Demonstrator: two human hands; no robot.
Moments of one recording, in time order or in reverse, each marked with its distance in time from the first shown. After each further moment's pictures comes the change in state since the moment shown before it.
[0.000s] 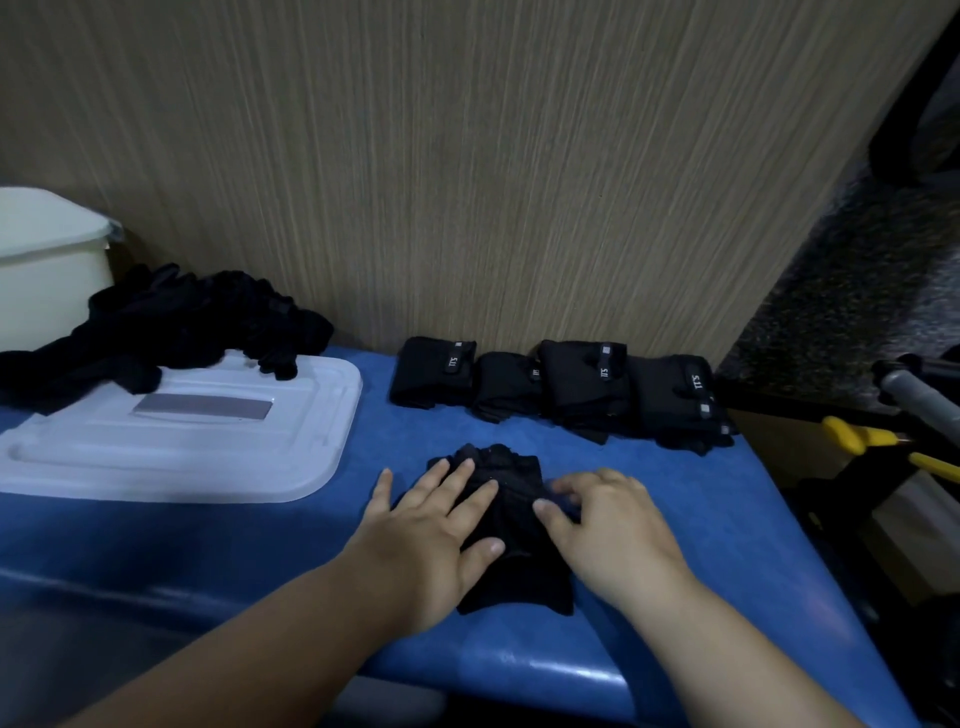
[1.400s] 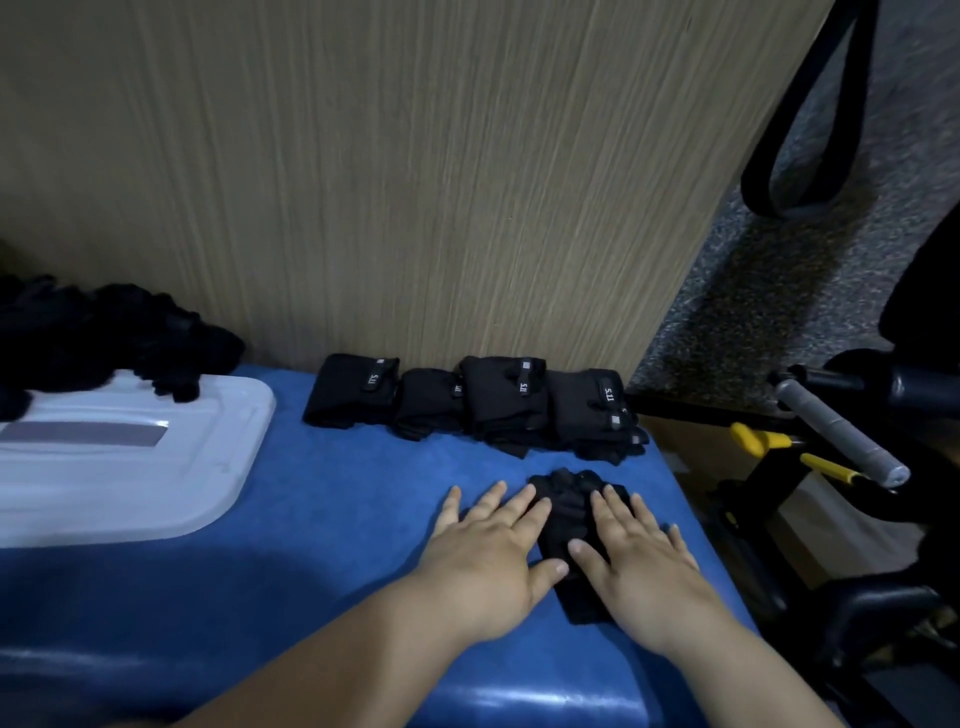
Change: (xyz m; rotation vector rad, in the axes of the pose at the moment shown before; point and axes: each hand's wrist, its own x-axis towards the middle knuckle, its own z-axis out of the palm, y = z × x) left_hand 0.059 0.102 0.006 -0.102 0.032 0.194; right_hand -0.018 0.094 -0.034 -0.228 -0.223 0.177
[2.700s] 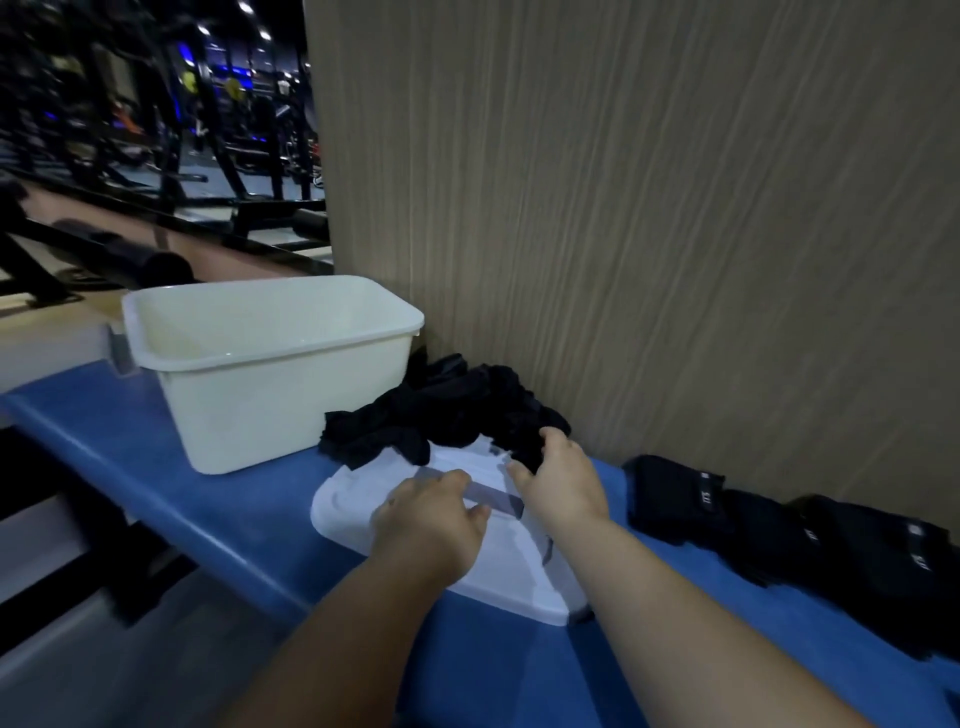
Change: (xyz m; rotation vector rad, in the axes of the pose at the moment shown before) left_hand -0.156 -0.268 -0.087 -0.253 0.419 -0.805; right_hand 0.112 -0.392 0.023 0.421 0.208 -0.436
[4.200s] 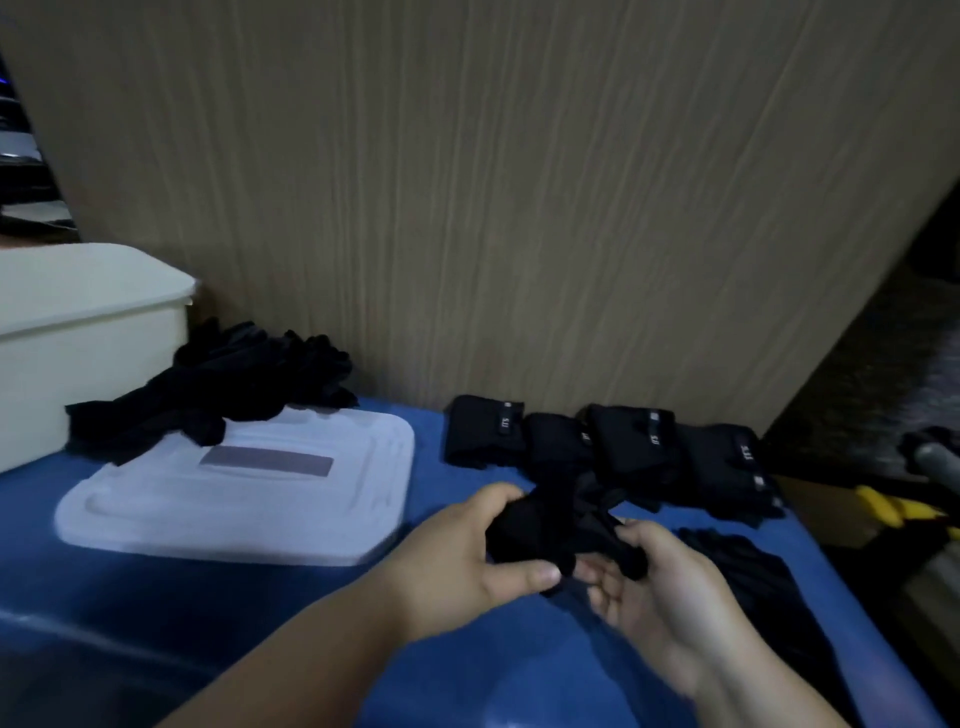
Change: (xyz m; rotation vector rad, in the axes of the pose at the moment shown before) left_hand -0.071 0.122 0.063 -0.594 -0.503 0.576; right_hand -0.189 0.134 -0.152 1.351 0.018 0.594
